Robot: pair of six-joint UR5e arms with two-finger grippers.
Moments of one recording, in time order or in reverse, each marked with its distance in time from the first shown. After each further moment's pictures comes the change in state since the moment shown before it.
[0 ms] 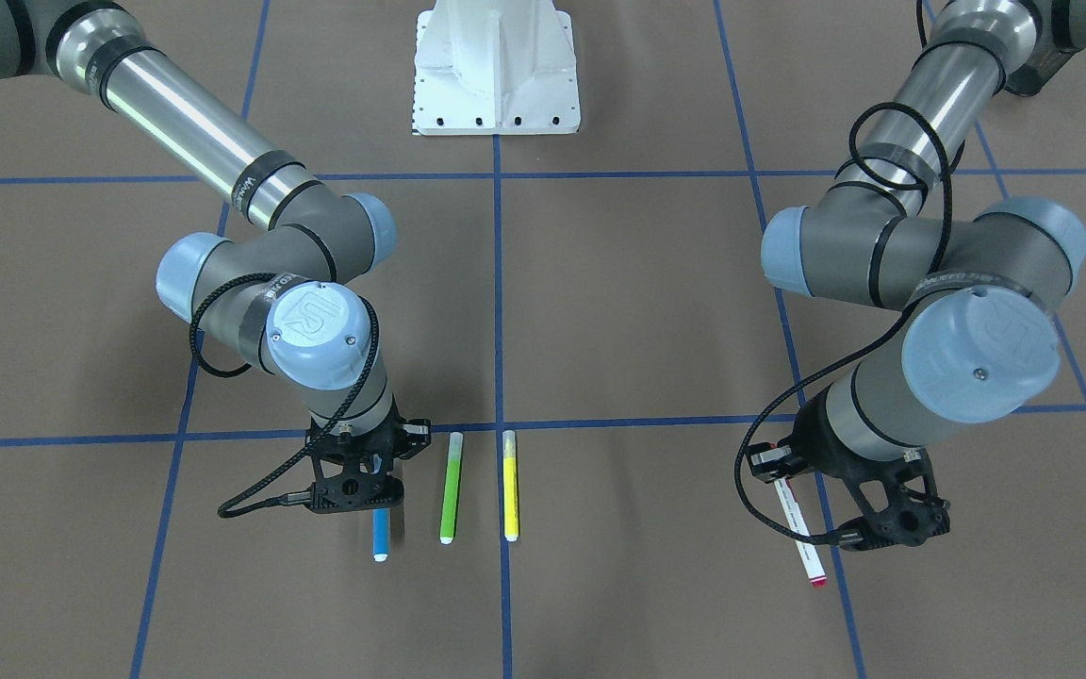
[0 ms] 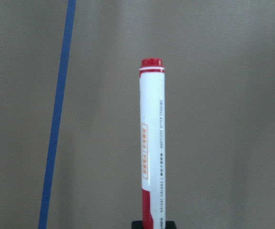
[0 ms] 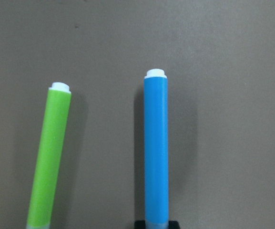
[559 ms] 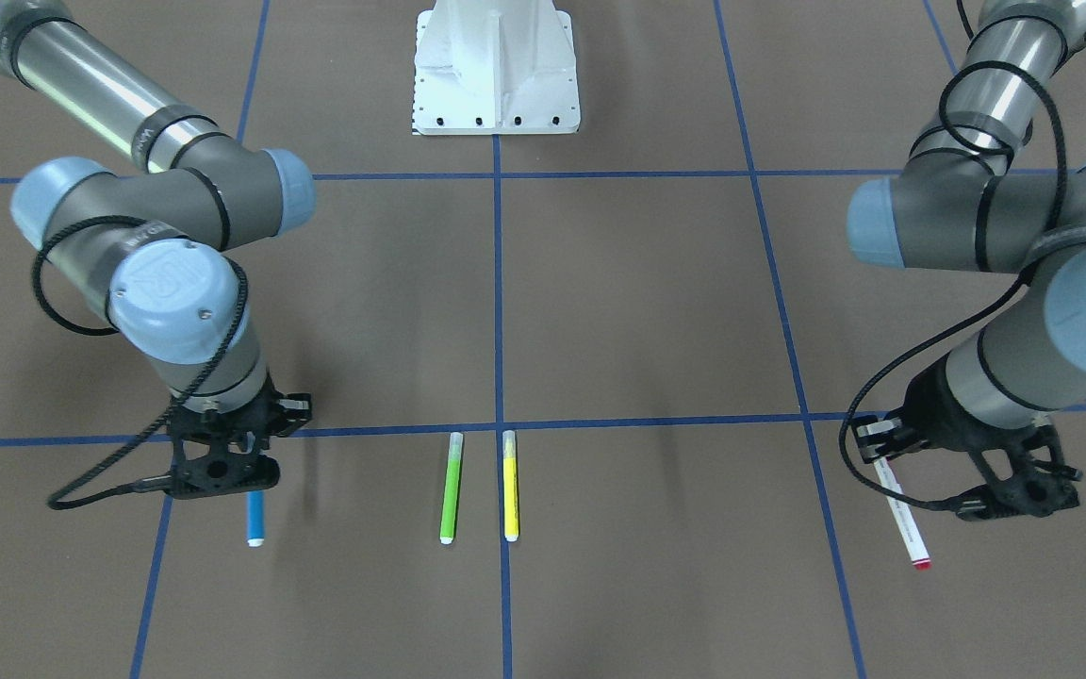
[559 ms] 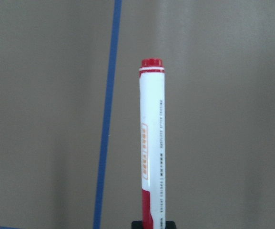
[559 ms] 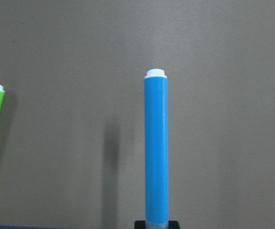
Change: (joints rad) left arm -0.094 0.167 -0.193 0.103 0.013 0.220; right arm 0.111 -0.211 0.325 -0.317 -0.004 -0.289
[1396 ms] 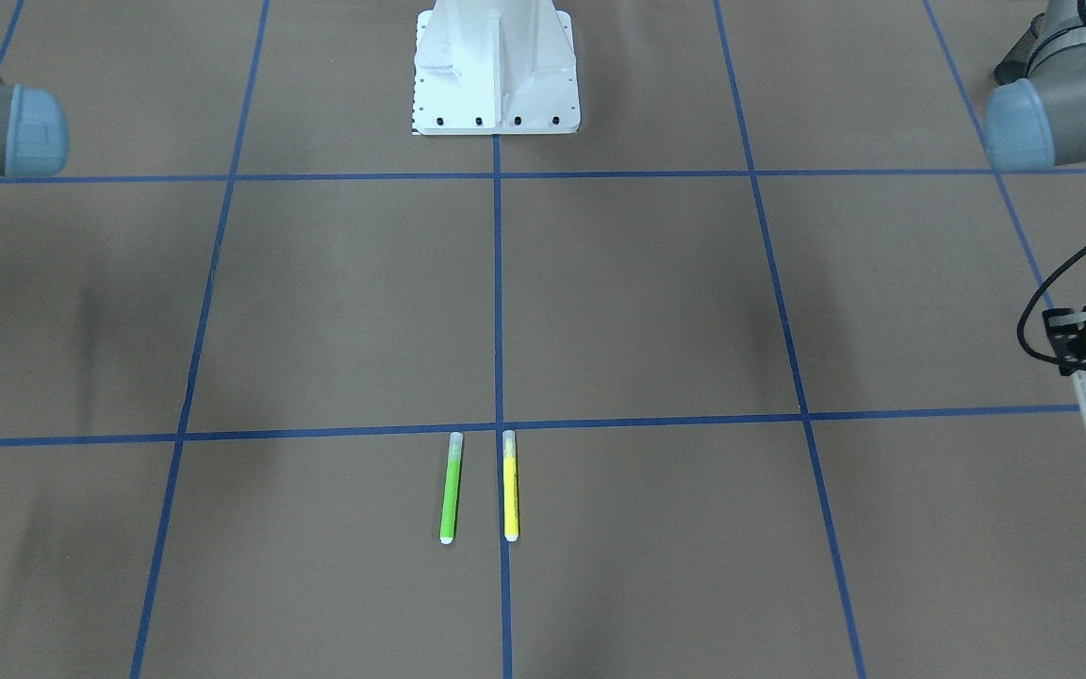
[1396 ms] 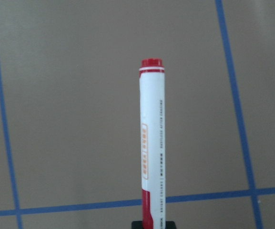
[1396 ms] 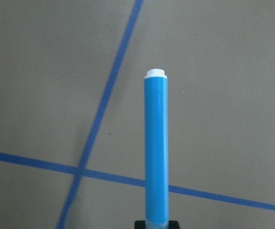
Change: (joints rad) left arm -0.137 0.291 -0.324 0.252 0.166 0.489; right arm 0.239 -0.373 0.299 -0.214 -0.054 -0.558
